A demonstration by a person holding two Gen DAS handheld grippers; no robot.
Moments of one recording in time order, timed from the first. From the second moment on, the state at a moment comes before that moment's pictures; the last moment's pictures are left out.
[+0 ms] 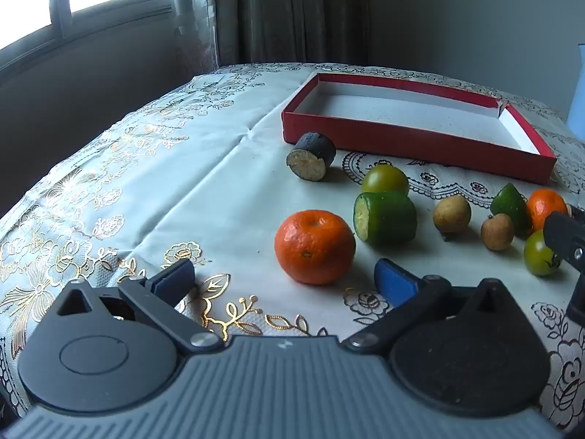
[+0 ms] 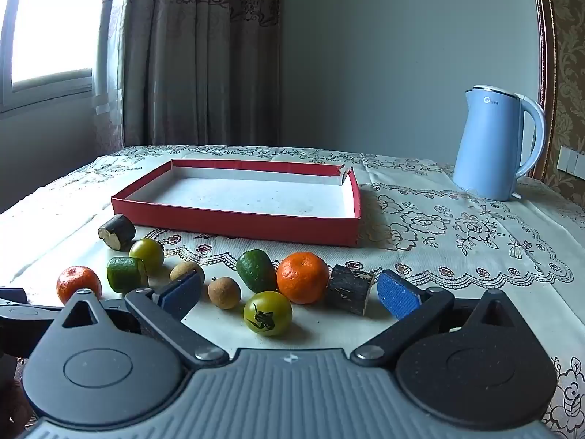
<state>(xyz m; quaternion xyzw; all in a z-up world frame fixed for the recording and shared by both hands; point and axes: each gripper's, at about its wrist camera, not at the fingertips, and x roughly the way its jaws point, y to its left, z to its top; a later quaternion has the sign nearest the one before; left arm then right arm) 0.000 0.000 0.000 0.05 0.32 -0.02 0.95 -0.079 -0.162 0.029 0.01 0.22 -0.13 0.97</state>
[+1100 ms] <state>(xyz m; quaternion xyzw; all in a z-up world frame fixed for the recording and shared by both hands) -0.007 -0.002 -0.001 0.04 0.32 -0.02 0.94 -0.085 -0.168 0.029 0.04 0.21 -0.12 0.97</state>
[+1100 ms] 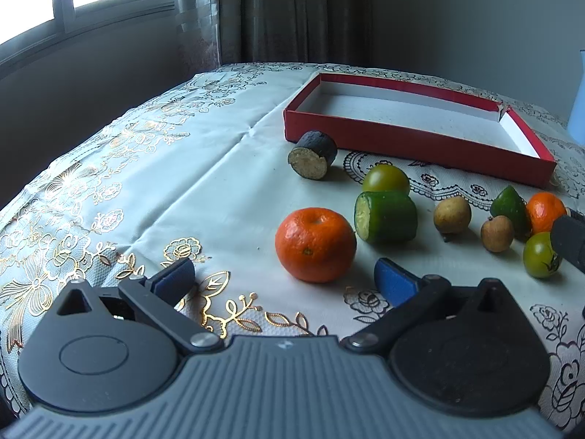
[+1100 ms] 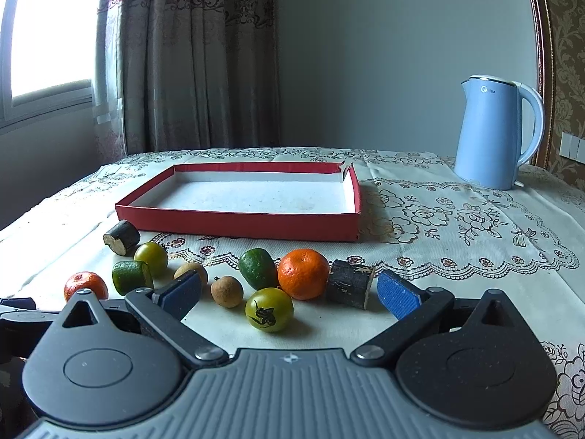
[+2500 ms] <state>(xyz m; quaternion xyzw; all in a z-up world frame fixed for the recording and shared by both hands) 0.008 0.021 -0.002 0.02 0.32 -0.04 0.95 -0.091 -0.179 0.016 0.06 0.21 -0.11 0.97</state>
